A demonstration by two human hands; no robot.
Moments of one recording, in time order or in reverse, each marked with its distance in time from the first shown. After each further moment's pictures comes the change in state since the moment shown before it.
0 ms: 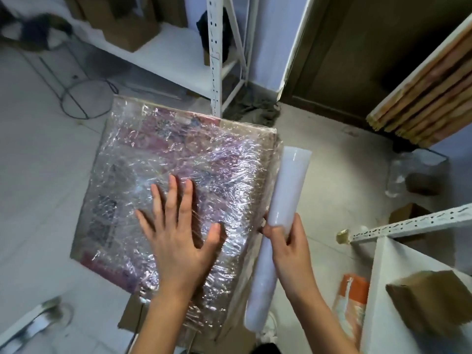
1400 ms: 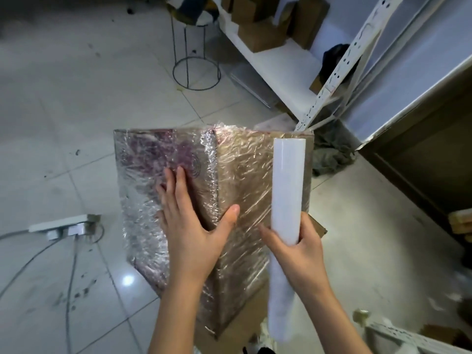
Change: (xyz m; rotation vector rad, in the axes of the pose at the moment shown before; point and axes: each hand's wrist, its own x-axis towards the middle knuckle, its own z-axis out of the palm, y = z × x) left_hand -0.020 -0.039 -0.069 -0.396 0.341 -0.603; right_hand -0.001 -0.065 0.092 -0.324 -0.446 -0.126
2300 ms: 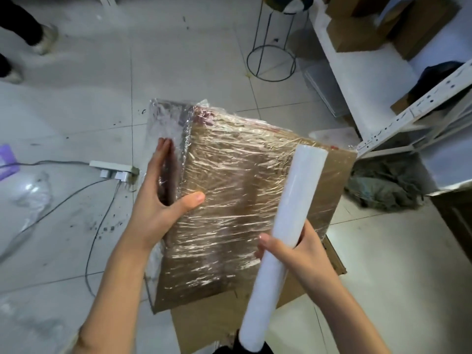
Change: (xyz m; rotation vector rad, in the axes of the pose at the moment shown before) left_hand 0.013 0.004 -0.018 -0.273 0.082 -0.189; right_hand 0.084 0.013 -0.042 0.026 -0.658 0.171
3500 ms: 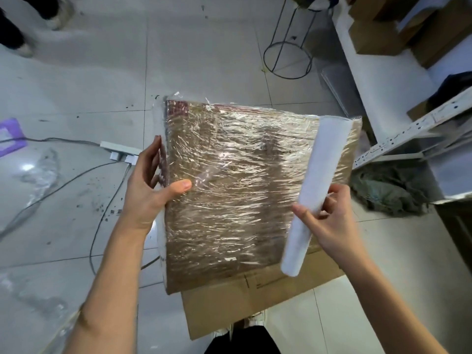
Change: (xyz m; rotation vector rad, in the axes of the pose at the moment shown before) left_hand -0.007 -0.076 -0.072 -0.218 0.108 -0.079; right_hand 0.031 0.027 0.011 -0.360 0.180 -0.284
